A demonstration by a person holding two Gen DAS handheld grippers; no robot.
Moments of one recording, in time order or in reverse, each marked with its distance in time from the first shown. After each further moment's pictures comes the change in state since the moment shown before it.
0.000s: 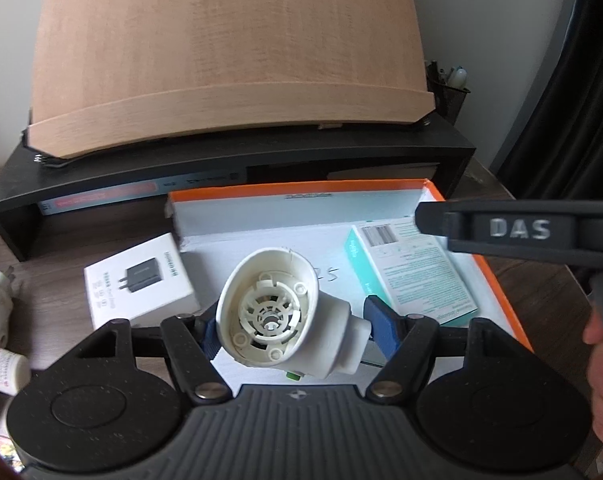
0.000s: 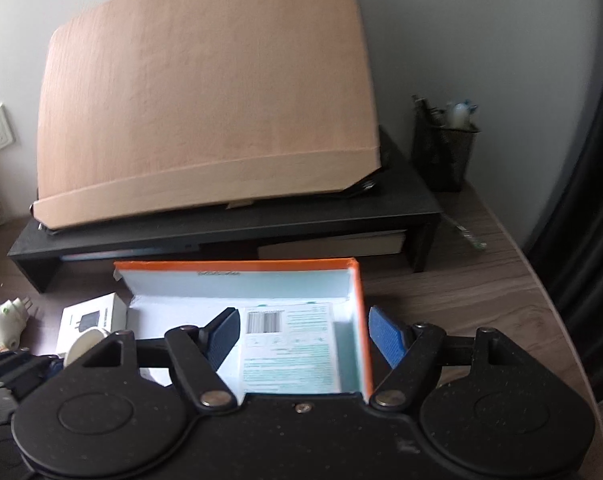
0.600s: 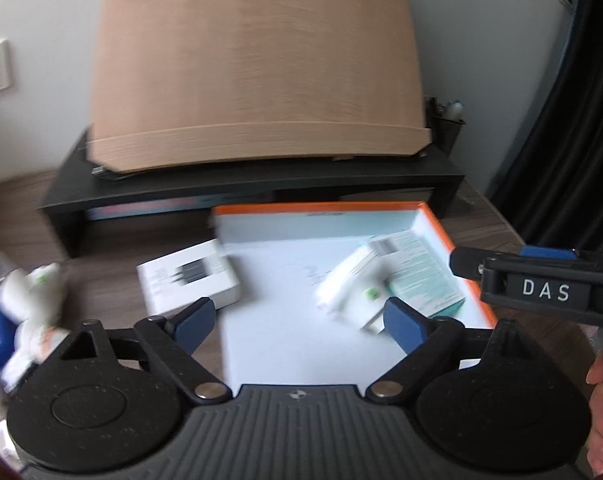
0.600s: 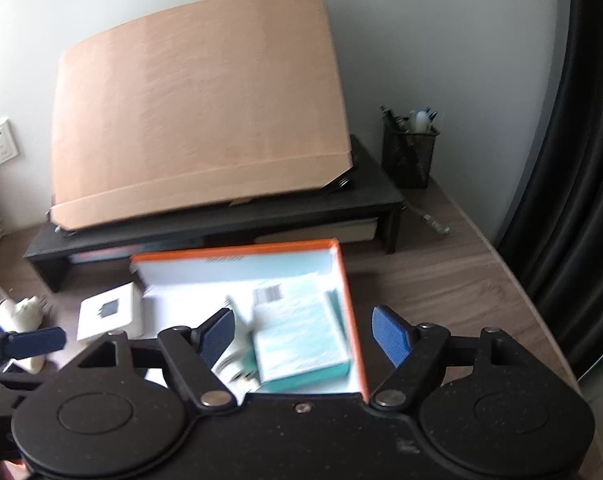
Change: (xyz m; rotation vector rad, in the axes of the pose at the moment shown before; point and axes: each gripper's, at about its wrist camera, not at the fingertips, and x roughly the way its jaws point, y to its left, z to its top) left arm -0.068 0.020 -0.015 -0.036 -0.059 0.045; right arm -0.056 0.016 -0.026 0.037 -0.028 -0.038
